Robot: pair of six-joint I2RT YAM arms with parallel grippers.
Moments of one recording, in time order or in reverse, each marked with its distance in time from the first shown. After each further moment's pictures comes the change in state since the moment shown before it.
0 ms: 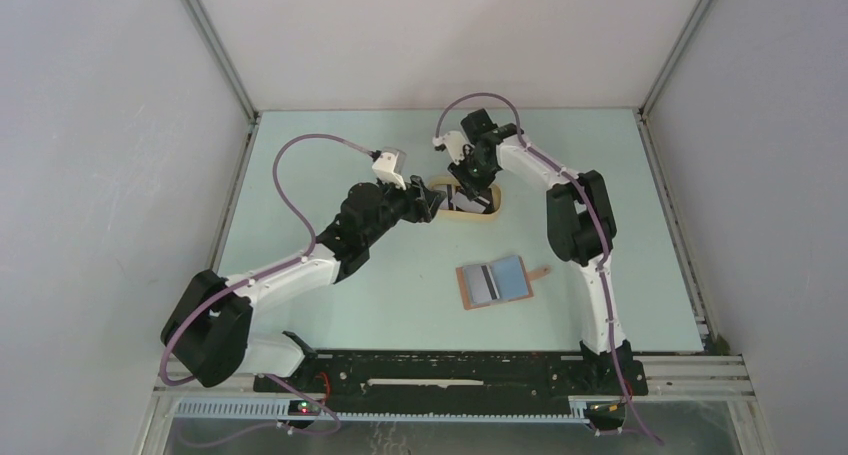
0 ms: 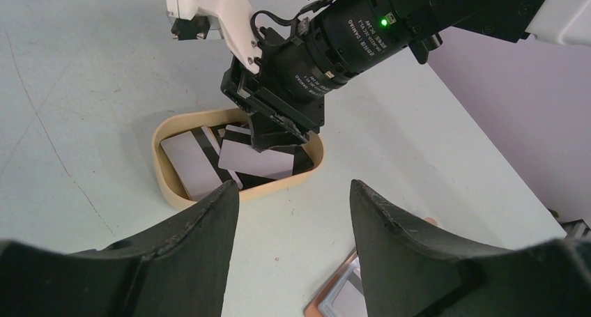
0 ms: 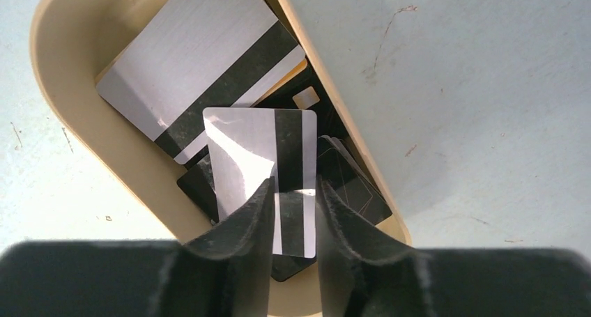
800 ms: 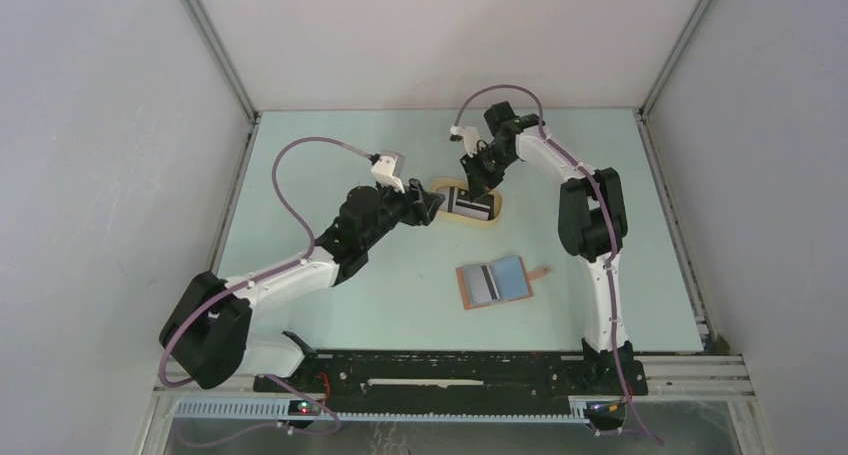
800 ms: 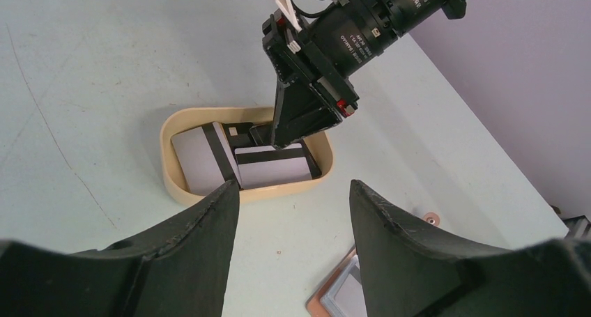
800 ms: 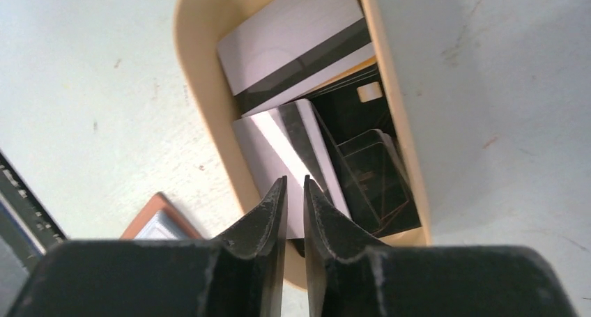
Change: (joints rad) left arm 0.000 -0.009 -0.027 0.015 0.000 0.000; right arm -0.098 -0.015 0.019 -0.106 -0.351 0.006
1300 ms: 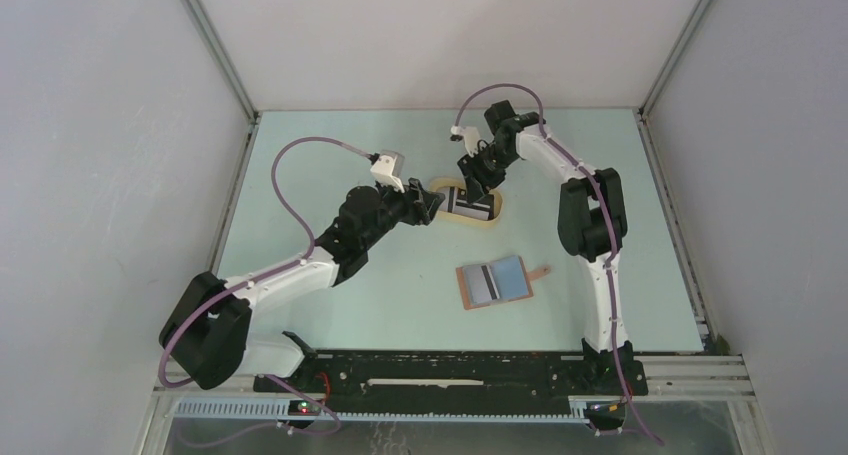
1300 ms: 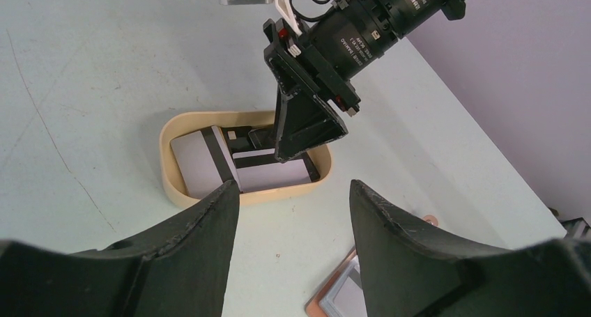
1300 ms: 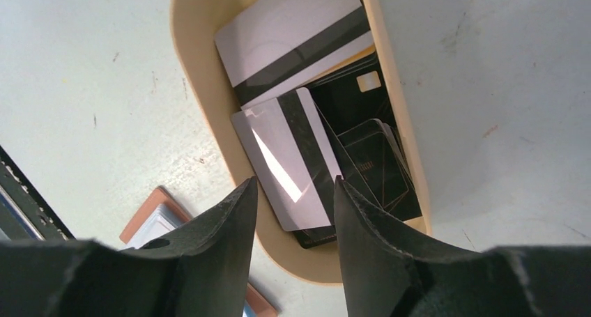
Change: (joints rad) left arm 0.000 -0.004 -0.002 0.009 0.000 0.000; right arm -0.009 0.003 0.027 -0.055 -0.010 -0.002
